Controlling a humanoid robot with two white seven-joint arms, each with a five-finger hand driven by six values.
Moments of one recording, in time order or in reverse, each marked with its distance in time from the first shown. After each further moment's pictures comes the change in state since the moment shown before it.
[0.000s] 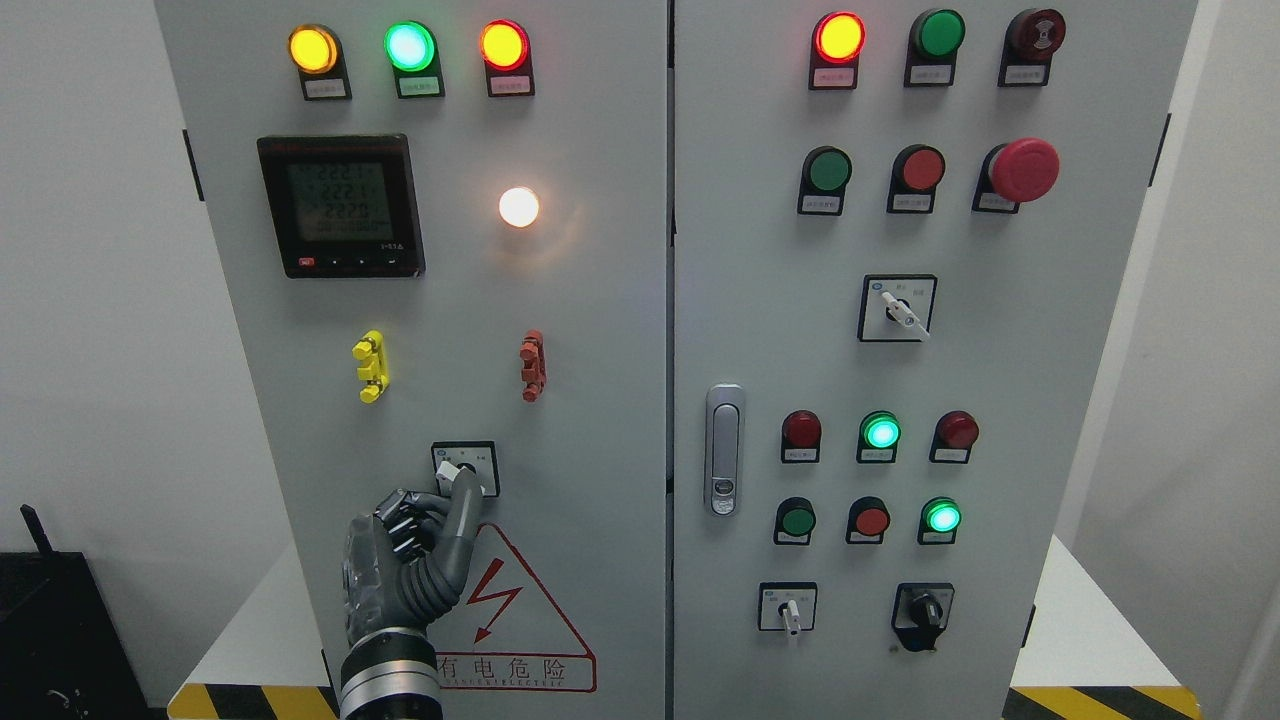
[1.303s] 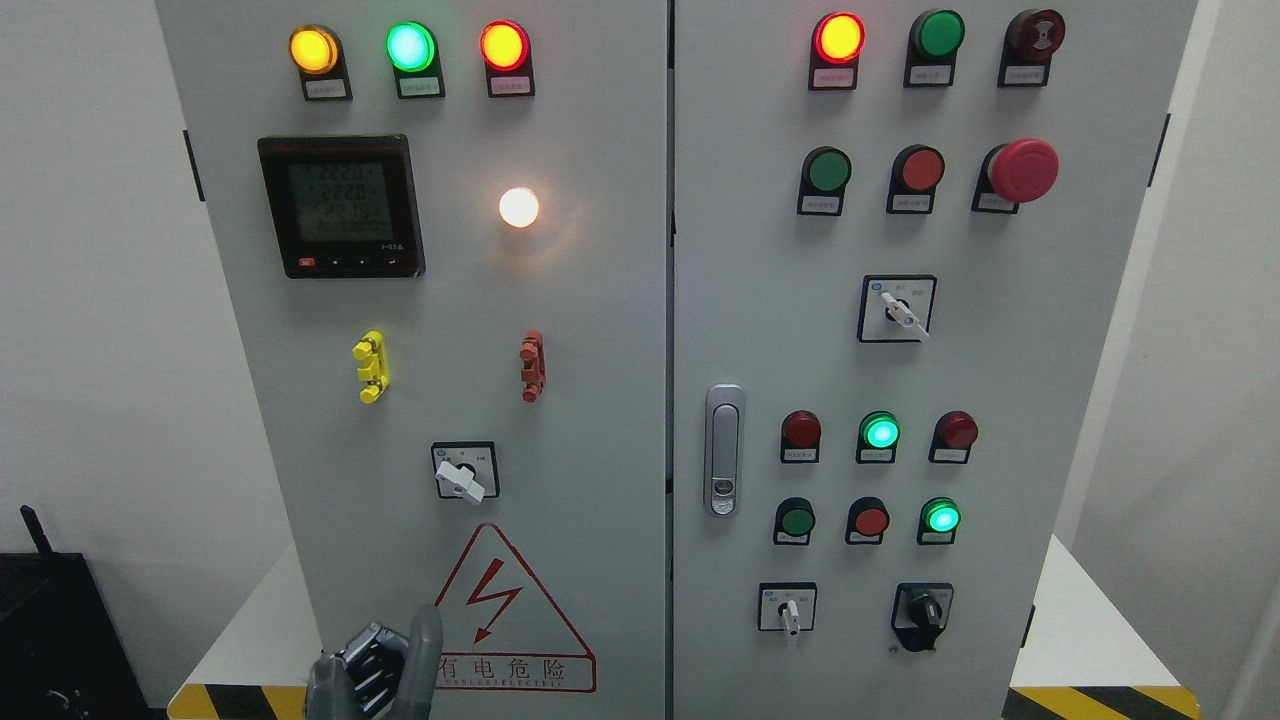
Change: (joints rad) left arm 0.383 0.039 0.023 -0.073 0.036 -0.399 -0.085; right arm 0.000 0.000 0.000 0.000 0.000 0.000 0.000
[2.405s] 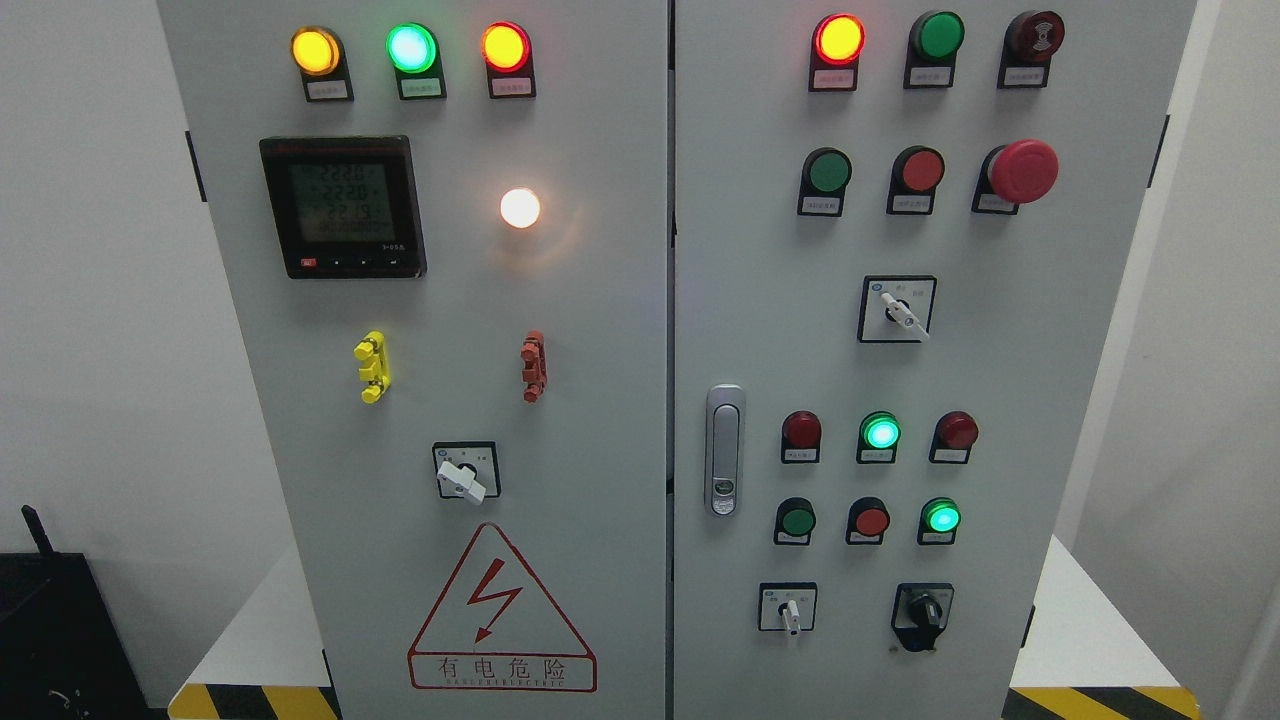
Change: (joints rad) left arm 0.335 0.114 0.101 0.845 0.000 -0.925 -0.208; right arm 0.000 0.000 0.000 0.000 0.000 0.001 0.000
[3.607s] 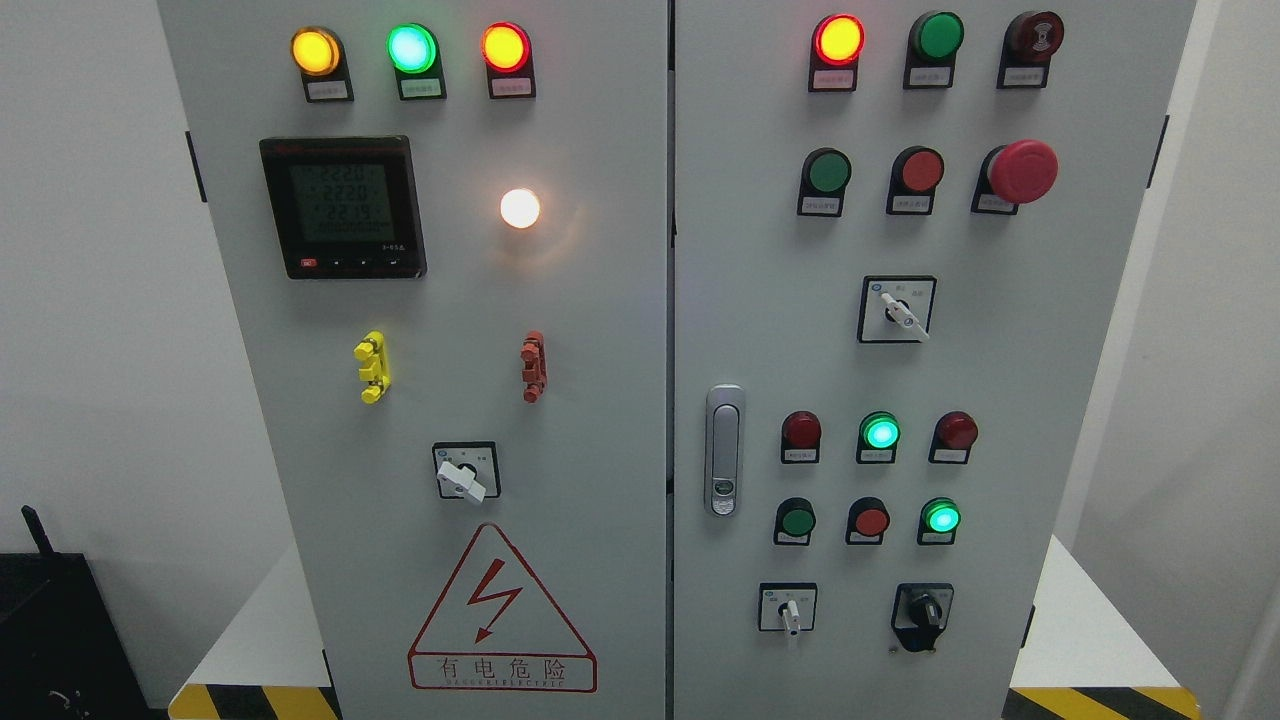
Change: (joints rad) left arm -0.197 -0.040 -0.013 1.037 0.062 0.547 -0.149; right arm 0.000 0.000 0.000 0.000 0.000 0.000 0.000
